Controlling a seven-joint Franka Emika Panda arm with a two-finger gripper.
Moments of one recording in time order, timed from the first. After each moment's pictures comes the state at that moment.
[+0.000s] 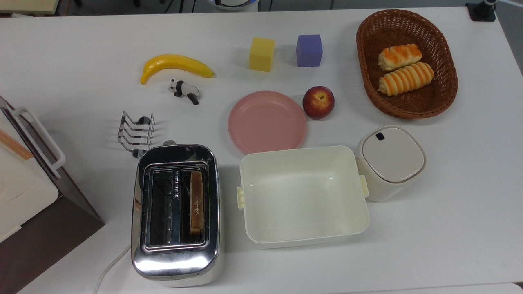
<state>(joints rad) -0.18 0.05 0.13 -1.42 0.03 1.55 0.00</state>
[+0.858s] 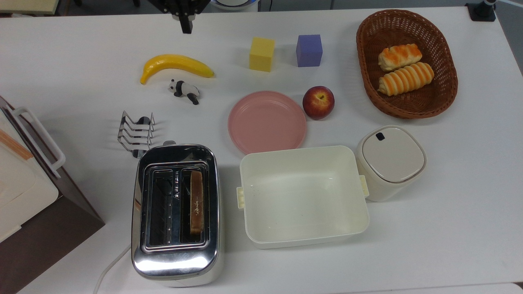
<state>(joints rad) -0.18 0.07 0.11 -1.48 0.03 1.68 -0.01</state>
